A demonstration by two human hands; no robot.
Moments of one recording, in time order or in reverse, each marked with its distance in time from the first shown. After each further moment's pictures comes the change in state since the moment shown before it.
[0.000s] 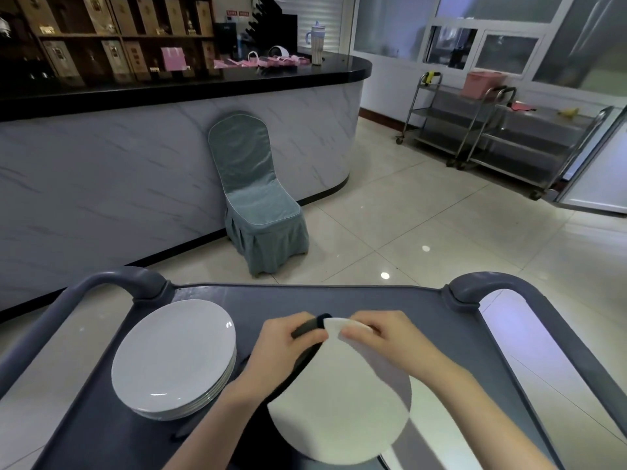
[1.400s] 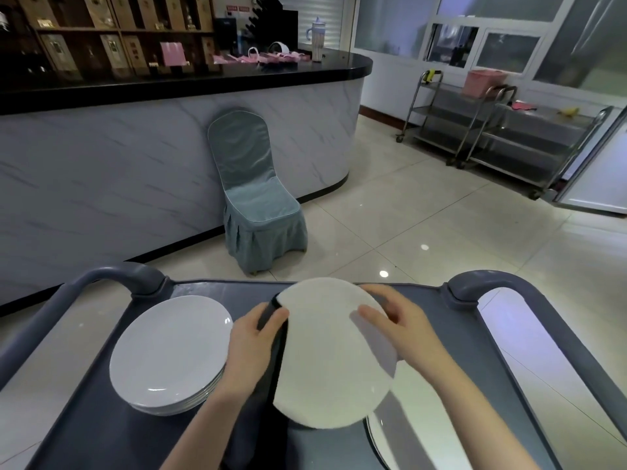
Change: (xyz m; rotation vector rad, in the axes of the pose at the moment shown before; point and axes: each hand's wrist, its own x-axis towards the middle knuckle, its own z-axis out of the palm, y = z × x) left_hand -0.012 -0.004 -0.015 -0.164 0.303 -0.216; right_hand -0.010 -0.006 -0.005 0.369 0.216 0.099
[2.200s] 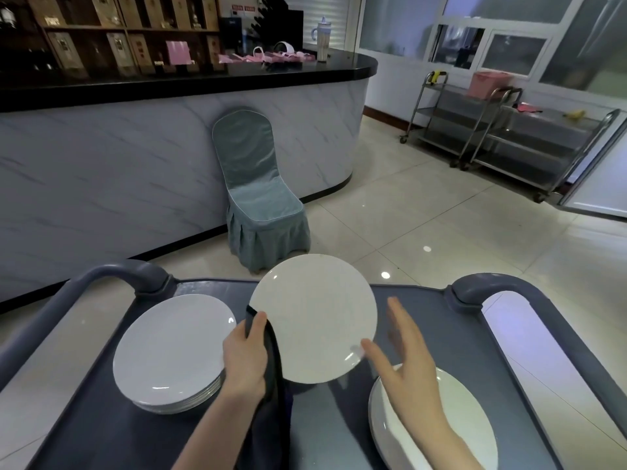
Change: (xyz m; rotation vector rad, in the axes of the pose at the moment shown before) left_hand 0.001 -0.015 0.004 -0.323 0.296 -0.450; right_hand -0.041 0.042 0.037 -0.029 0.310 -0.138
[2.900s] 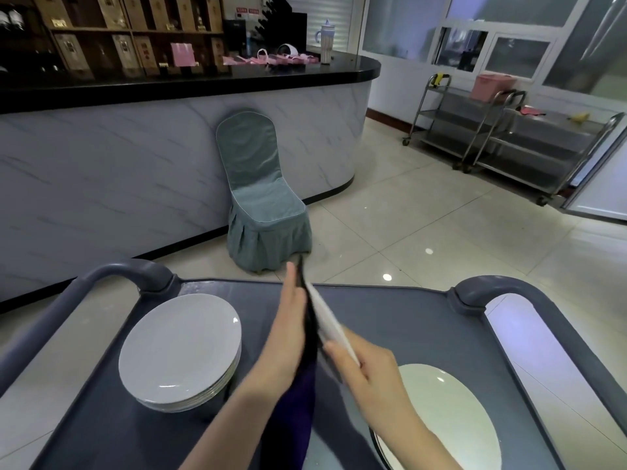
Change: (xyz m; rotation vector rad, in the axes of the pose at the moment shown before) left_hand -0.045 0.040 0.032 0.020 -0.534 0.185; right_hand -0.007 -0.062 0.025 0.053 -0.298 -0.138
